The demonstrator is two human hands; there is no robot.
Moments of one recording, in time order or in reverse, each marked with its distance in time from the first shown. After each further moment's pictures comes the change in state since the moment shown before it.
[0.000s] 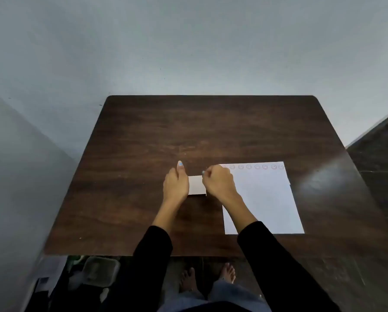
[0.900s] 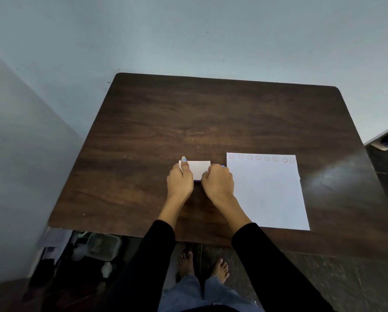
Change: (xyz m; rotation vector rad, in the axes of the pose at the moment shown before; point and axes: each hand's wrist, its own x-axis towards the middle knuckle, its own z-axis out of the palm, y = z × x) left_hand -0.006 -0.024 0.008 -0.039 0.066 -0.032; right_hand -0.013 0.004 0.030 -0.096 0.064 -0.008
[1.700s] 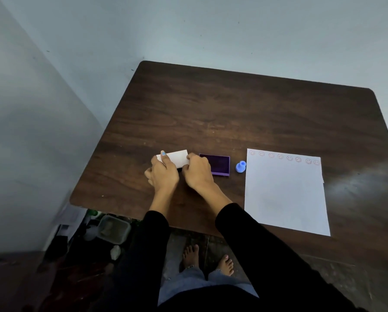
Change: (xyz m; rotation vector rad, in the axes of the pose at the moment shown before) left_hand 0.022 -0.040 -0.055 -0.045 0.334 -0.162; right_hand -0.005 -0.061 0.057 0.066 -0.262 -0.224
